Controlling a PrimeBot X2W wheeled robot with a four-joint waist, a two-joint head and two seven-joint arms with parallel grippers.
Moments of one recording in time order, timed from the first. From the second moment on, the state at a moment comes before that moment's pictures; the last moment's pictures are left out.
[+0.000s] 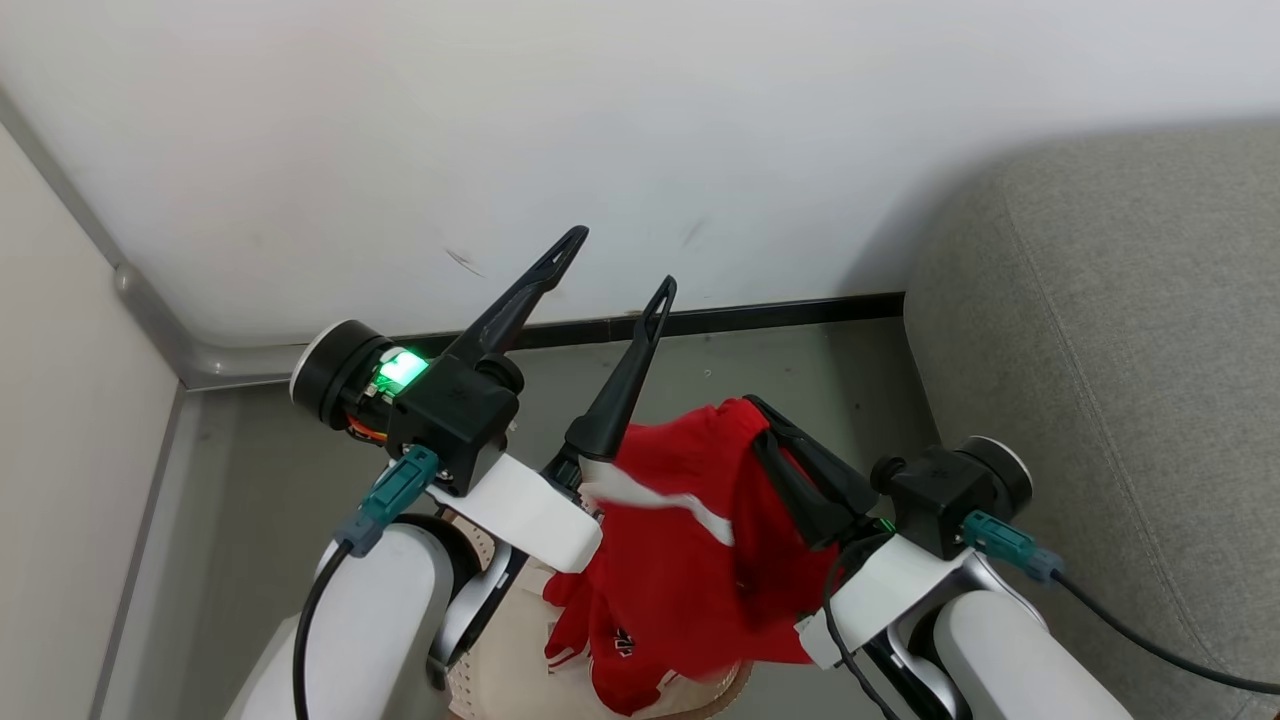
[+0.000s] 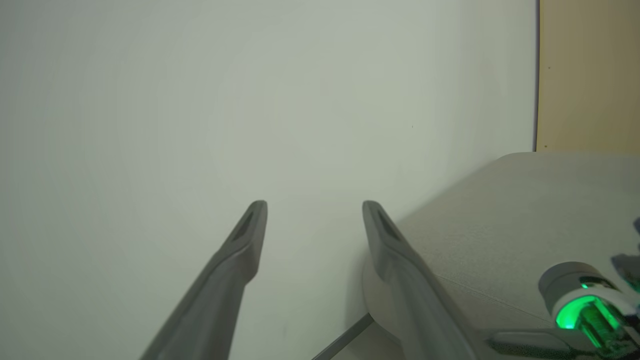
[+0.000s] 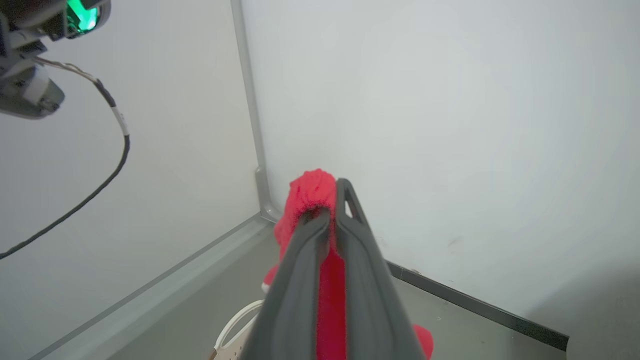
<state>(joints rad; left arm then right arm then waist) -0.44 0.06 -0.42 -0.12 -0.21 -0.06 -0.01 -0.30 -0.06 0.44 0.13 0.12 0.12 -0.26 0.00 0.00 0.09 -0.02</state>
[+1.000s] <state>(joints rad) -0.44 0.05 -0.49 -0.08 -0.24 -0.08 0.01 -0.24 -0.06 0.26 0.02 0.10 0.12 -0.26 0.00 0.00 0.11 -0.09</state>
